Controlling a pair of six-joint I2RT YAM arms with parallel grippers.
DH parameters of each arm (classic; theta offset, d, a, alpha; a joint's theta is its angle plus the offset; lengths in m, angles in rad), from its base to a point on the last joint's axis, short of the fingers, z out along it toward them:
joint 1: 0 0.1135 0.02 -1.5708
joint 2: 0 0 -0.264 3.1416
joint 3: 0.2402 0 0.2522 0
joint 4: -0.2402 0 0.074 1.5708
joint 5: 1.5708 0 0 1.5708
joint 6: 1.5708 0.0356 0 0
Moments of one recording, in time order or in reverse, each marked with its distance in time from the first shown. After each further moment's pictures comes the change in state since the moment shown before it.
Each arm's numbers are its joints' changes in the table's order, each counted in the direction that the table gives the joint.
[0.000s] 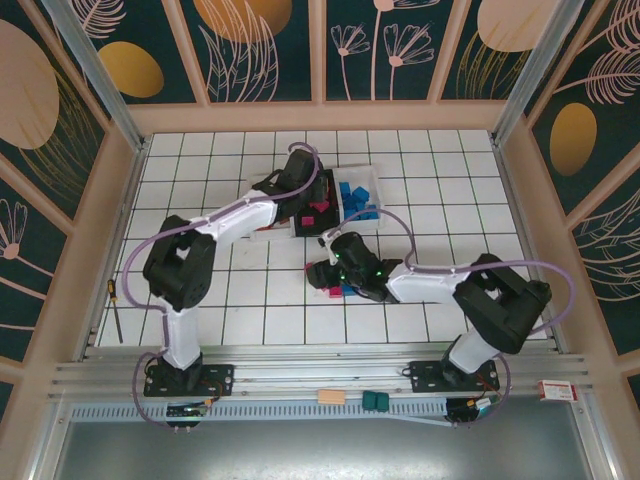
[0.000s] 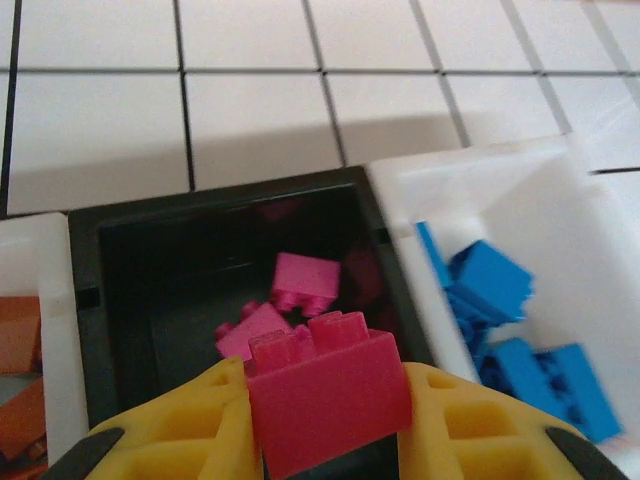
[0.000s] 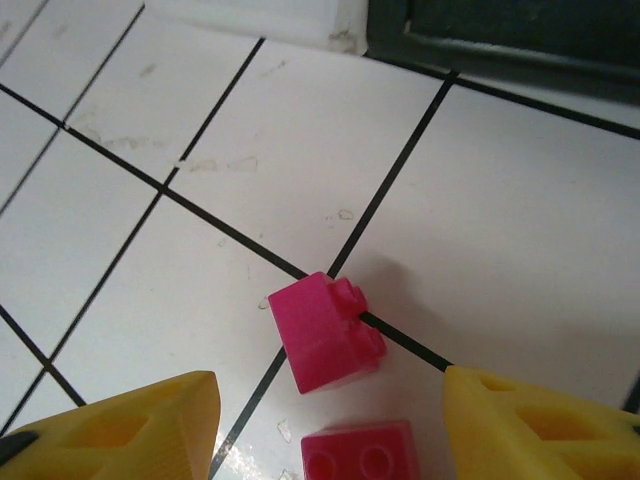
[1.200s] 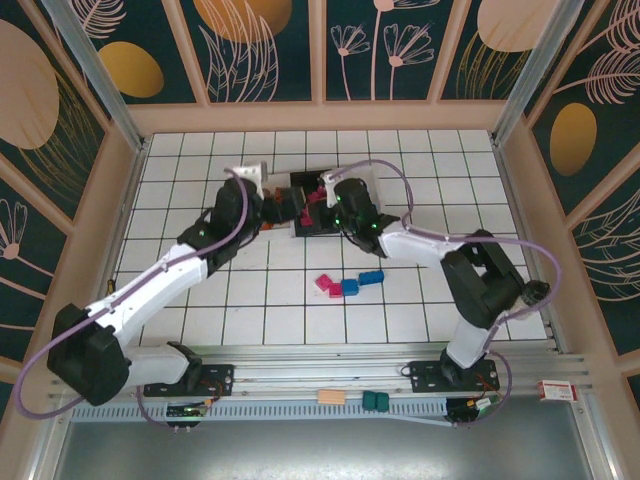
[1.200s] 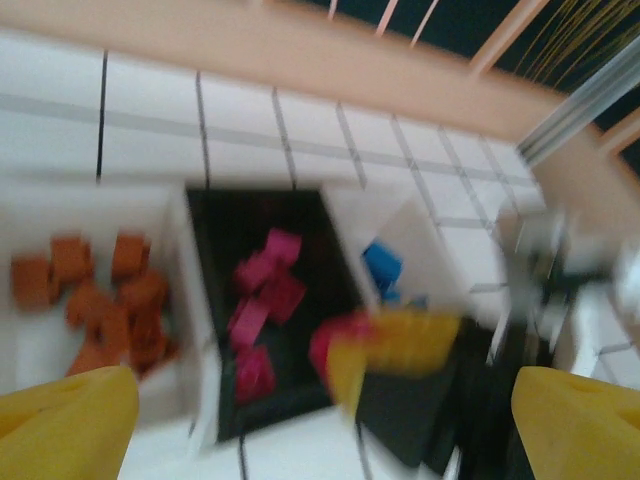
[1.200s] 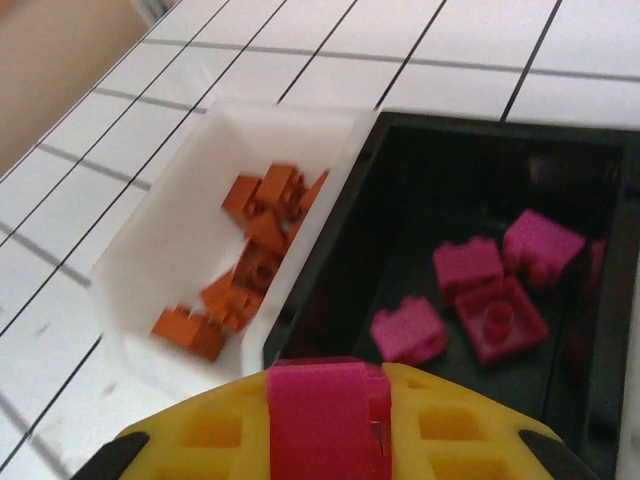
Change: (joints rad) left arm 0.019 -0.728 -0.600 0.128 0.092 -0.114; right arm -0.204 0.183 0.384 0.039 -0.016 -0.095
